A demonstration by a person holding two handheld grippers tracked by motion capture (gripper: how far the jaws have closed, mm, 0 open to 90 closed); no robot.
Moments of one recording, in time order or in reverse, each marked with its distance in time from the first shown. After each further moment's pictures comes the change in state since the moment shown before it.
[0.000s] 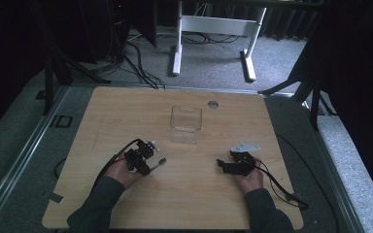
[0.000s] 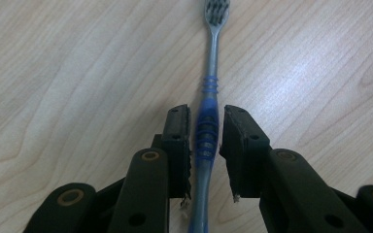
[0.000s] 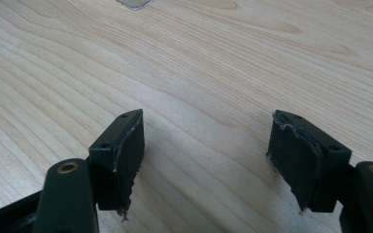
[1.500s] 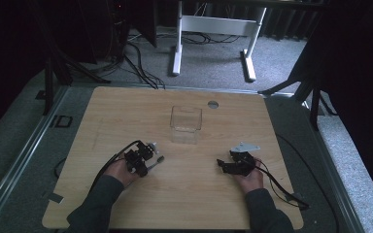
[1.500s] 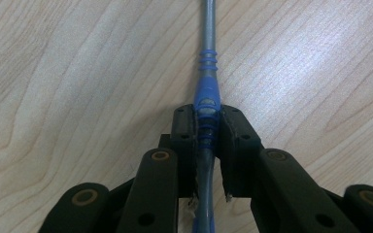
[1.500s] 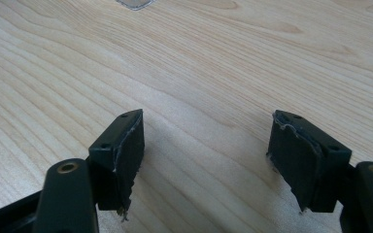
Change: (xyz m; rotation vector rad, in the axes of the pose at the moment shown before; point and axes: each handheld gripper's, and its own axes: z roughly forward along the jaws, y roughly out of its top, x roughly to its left) left arm 0.006 0.000 0.011 0.083 0.000 0.014; right arm 0.000 0.000 0.000 0.001 0.000 0.001
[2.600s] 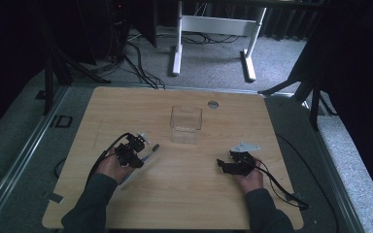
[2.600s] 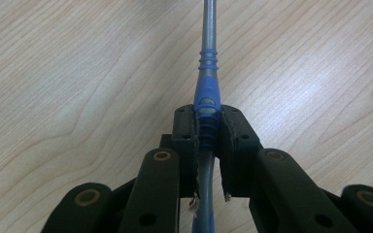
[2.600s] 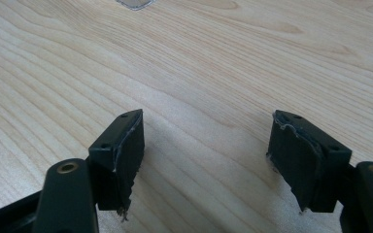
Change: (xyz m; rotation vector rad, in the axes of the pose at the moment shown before) left arm 0.017 -0.014 -0.030 -0.157 0.004 -0.096; right arm 0.000 0.000 0.000 -0.001 0.001 -0.001
